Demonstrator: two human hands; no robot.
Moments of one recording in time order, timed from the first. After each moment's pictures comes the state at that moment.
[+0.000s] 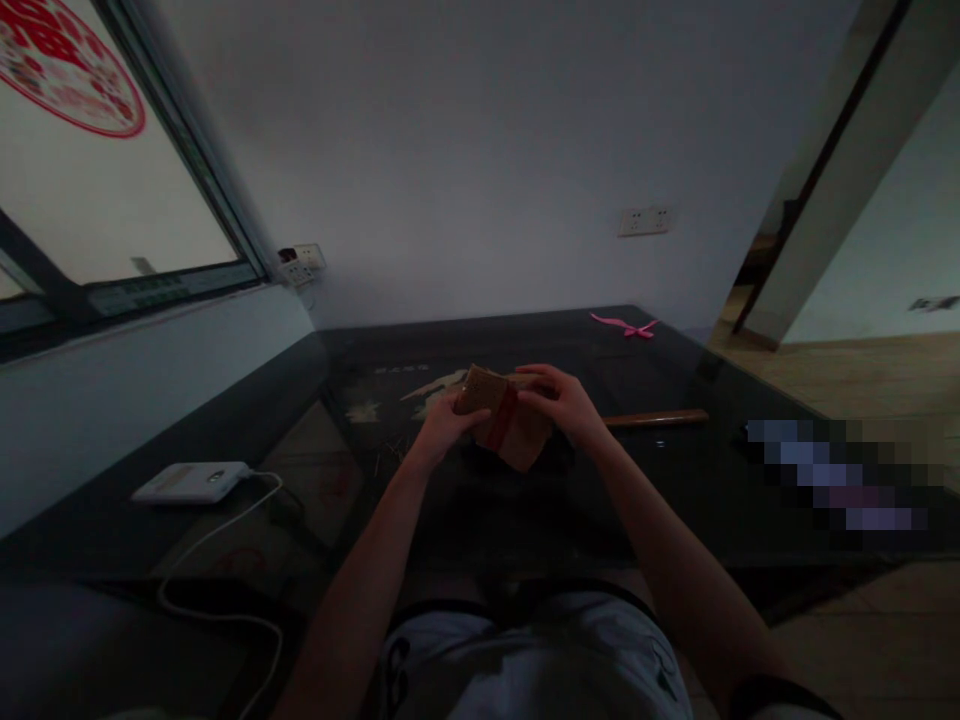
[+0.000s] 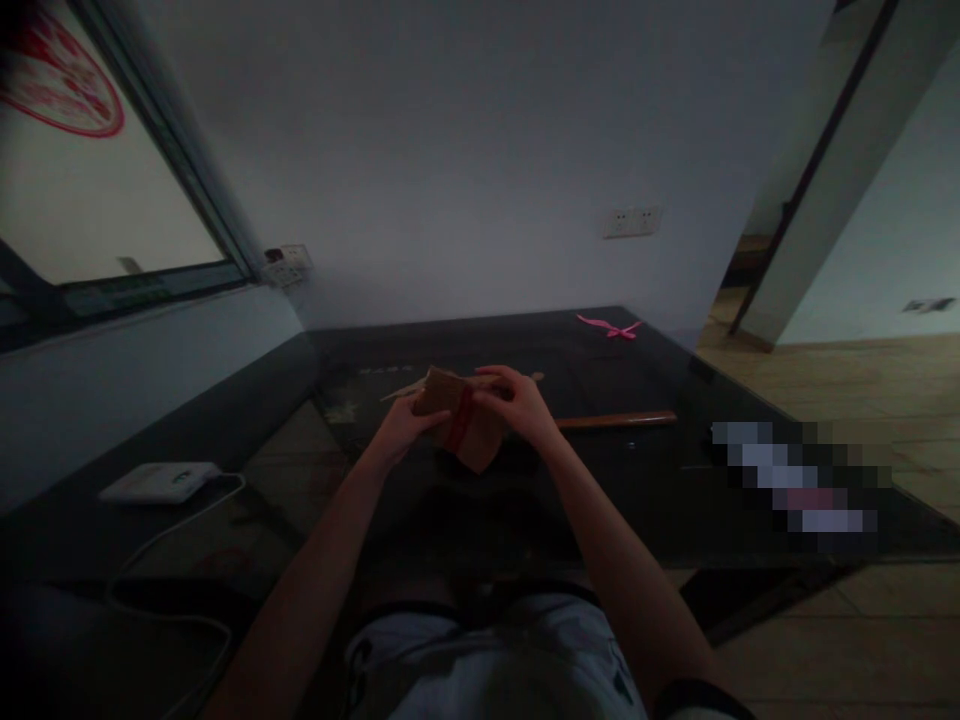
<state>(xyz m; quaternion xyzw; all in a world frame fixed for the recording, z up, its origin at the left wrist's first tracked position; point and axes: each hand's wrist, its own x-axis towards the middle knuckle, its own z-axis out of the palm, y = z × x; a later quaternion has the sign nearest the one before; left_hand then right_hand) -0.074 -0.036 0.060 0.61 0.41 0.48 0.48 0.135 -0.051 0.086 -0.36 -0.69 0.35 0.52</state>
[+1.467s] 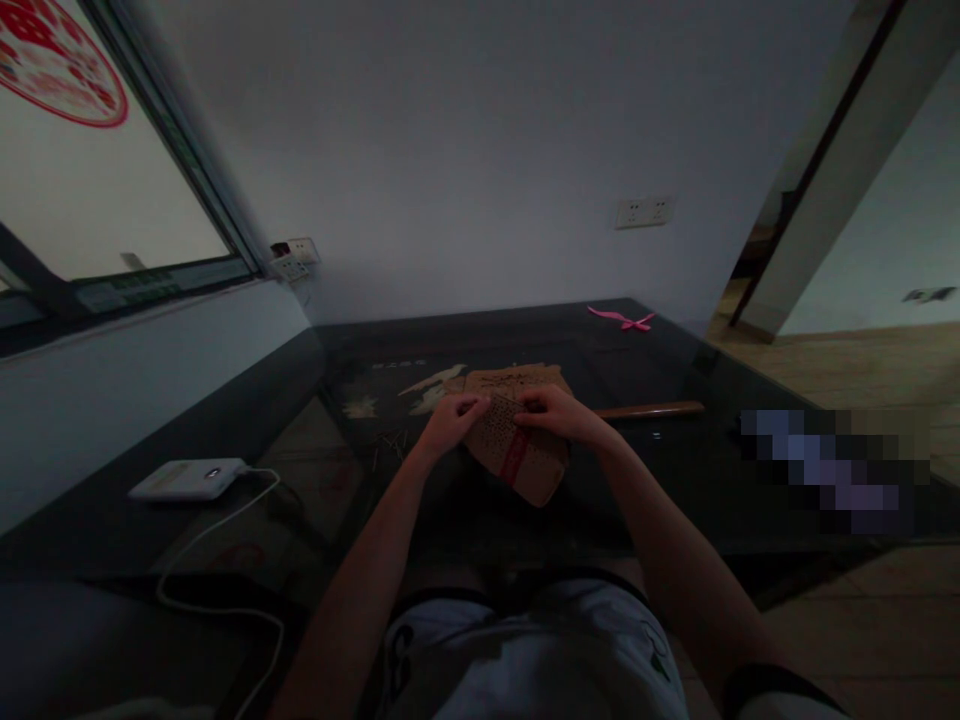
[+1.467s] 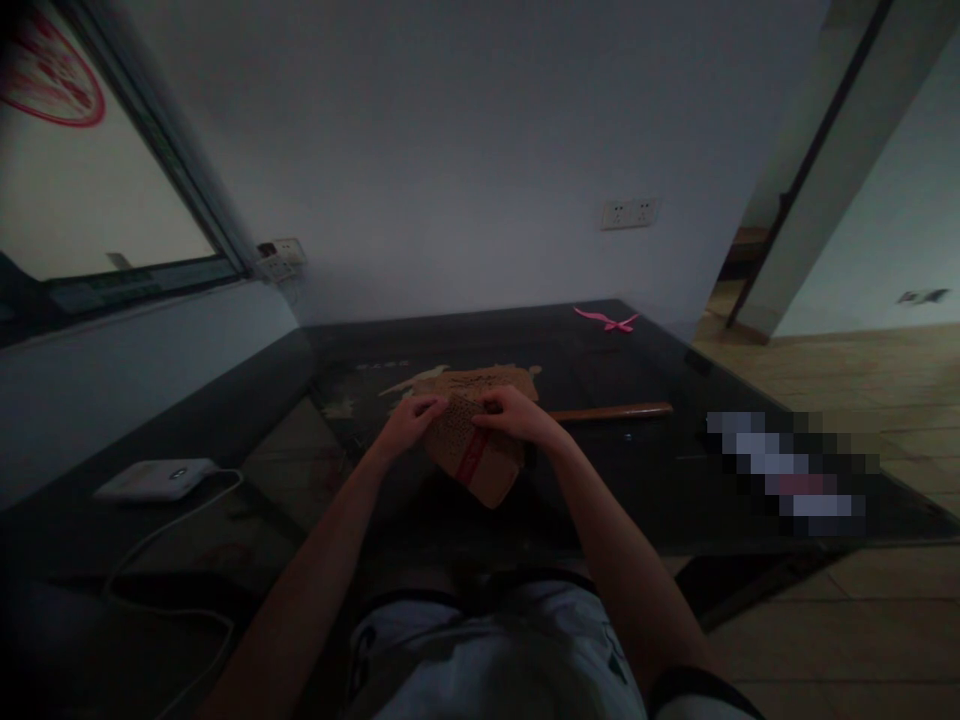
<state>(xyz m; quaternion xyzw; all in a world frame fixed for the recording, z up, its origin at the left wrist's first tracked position) -0.070 -0.039 0.062 0.77 0.41 0.41 0.27 0.145 -0.047 0.076 -0.38 -0.81 0.32 0.31</state>
